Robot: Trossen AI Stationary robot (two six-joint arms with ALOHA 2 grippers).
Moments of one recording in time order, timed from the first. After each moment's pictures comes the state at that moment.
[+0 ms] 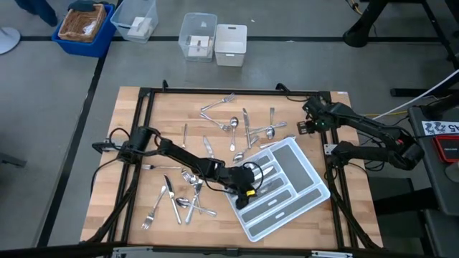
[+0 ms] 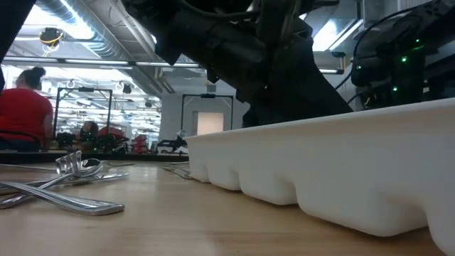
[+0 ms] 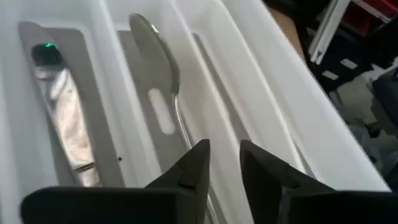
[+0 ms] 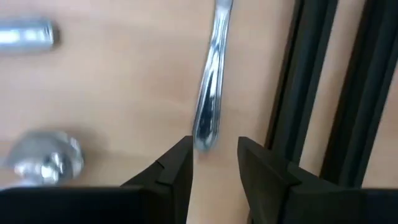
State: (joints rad) left arm -0.24 2.10 1.30 0.24 0.02 -0.52; right arm -0.83 1.06 0.60 -0.92 0.18 0.55
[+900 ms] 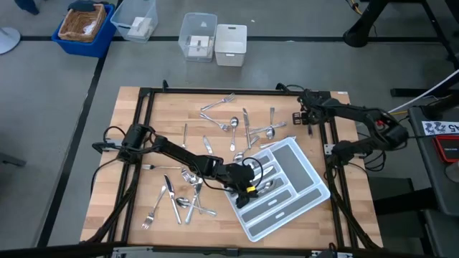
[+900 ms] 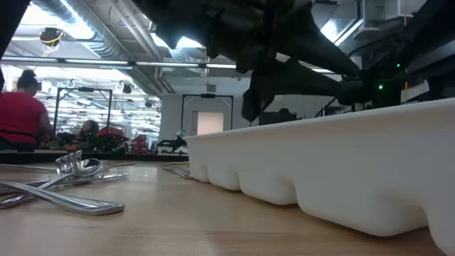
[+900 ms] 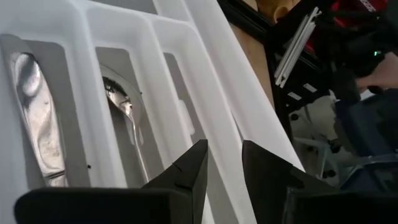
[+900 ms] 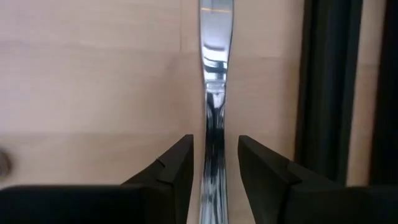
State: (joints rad) left arm -0.24 2.04 1.30 0.24 0.07 -0.63; right arm -0.97 1.35 0.60 -0.59 0.22 0.54
